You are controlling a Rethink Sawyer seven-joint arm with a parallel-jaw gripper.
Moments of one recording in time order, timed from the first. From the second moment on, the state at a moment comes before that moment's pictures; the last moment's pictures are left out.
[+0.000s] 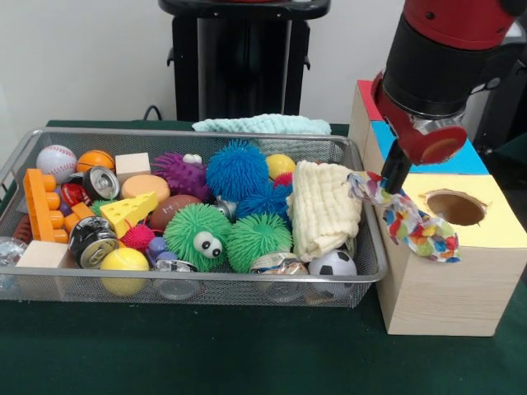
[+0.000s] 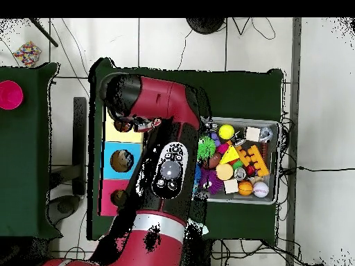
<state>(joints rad) 0.11 -0.33 -0.37 1.04 0.30 1.13 2.87</state>
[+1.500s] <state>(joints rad) 0.24 -0.34 -0.36 1.15 0.53 0.95 2.87</state>
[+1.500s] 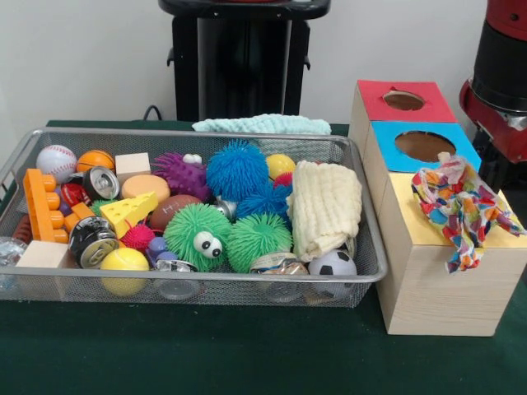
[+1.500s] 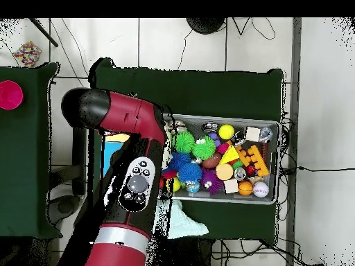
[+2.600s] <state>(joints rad) 0.22 -0.35 -0.35 1.25 0.56 0.92 2.87</state>
